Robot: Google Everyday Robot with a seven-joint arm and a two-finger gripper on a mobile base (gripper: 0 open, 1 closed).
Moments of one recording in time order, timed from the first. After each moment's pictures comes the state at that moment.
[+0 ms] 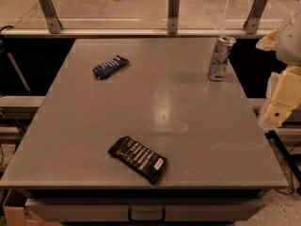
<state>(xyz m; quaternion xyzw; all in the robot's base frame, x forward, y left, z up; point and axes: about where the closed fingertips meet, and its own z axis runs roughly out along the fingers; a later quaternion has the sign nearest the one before) 0.438 -0.217 0.976 -0.60 0.78 -0.03 0.16</state>
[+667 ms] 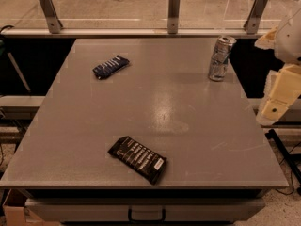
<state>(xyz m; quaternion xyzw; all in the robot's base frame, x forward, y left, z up) 0.452 -0.222 0.972 -0.60 0.78 -0.03 0.17</state>
